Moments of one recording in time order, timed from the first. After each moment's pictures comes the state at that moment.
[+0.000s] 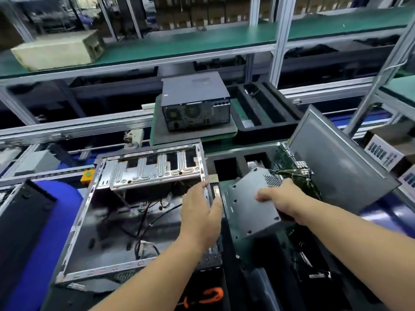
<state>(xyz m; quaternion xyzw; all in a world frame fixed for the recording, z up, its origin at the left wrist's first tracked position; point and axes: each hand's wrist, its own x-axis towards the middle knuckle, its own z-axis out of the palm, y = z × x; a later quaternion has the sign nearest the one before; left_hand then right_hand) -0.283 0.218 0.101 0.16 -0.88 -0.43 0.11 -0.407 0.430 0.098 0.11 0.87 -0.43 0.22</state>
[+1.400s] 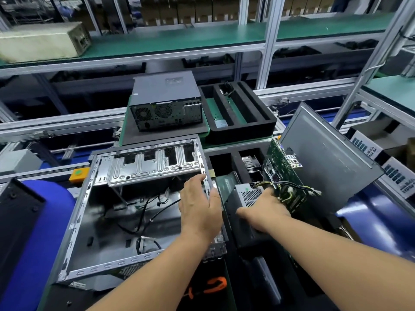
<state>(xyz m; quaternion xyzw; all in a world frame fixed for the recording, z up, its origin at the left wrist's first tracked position) -0.275 0.215 0.103 0.17 -0.87 -0.43 0.15 -0.355 0.374 0.066 0.13 0.97 -0.13 0.19</state>
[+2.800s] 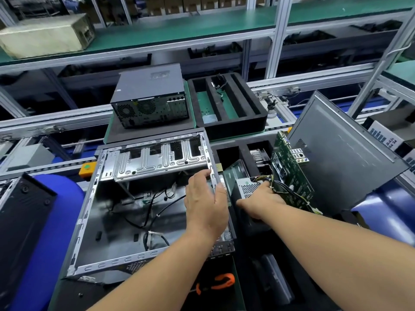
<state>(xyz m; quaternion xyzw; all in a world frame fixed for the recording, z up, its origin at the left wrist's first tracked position) -0.278 0.212 0.101 0.17 -0.87 -0.44 0.15 -0.389 0.344 0.033 0.12 0.96 -0.11 0.24</state>
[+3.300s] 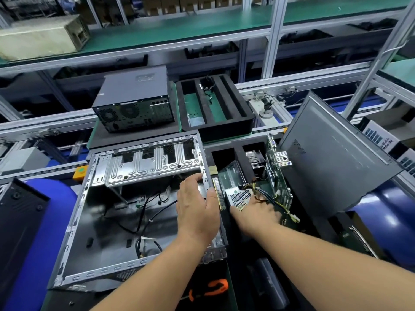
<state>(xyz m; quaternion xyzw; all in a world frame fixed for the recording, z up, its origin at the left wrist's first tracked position) -0.280 0.211 0.097 0.18 -0.87 -0.43 0.14 -0.366 0.350 0.010 0.06 0.97 -0.06 0.24</state>
